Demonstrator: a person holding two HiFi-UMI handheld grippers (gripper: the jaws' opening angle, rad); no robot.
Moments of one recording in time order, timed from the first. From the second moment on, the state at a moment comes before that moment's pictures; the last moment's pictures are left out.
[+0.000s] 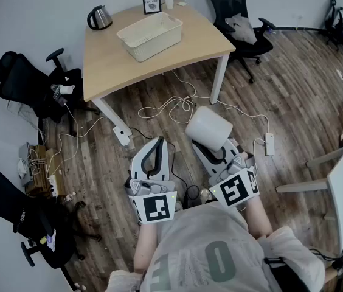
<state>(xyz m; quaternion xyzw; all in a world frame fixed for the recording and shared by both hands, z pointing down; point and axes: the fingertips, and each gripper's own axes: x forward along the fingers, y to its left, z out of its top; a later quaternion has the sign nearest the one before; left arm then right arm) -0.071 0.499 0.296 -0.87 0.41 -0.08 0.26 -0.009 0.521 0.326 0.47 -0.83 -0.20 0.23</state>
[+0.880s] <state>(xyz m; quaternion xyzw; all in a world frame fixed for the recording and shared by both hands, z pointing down) -0.040 0.477 0.302 -0.86 0.42 -0.09 0.27 0.026 0.501 0.340 0.45 -0.84 -0.19 0.23</state>
